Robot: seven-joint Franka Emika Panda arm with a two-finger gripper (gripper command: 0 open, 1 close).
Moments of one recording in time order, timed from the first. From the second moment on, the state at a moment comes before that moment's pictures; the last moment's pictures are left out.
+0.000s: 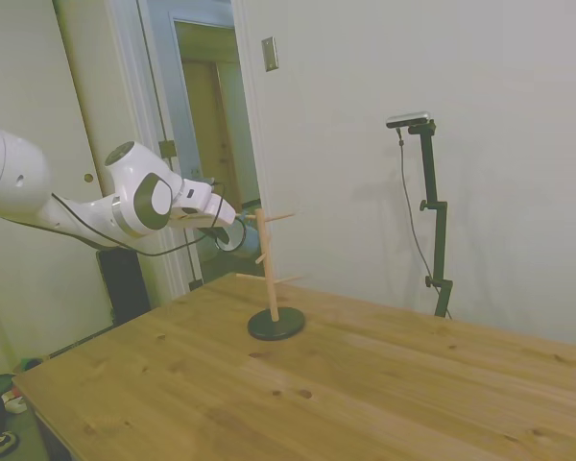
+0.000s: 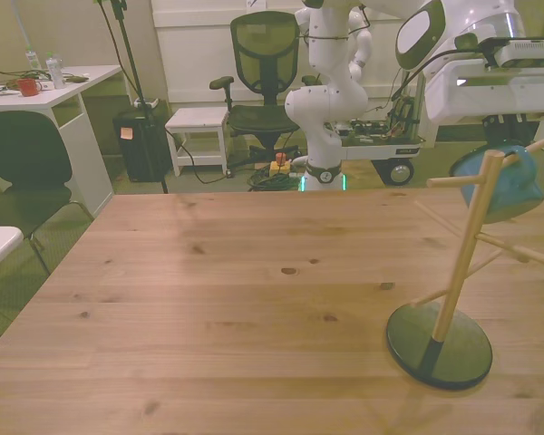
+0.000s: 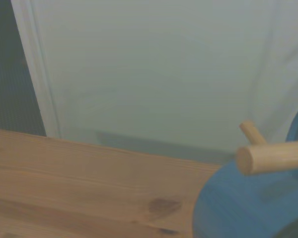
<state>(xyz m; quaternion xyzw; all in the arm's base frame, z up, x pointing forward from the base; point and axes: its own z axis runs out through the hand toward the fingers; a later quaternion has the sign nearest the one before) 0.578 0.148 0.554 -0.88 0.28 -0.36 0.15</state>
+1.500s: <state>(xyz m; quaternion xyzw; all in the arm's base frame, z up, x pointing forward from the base) 0.544 0.244 0.558 -0.89 0.22 -0.36 0.17</state>
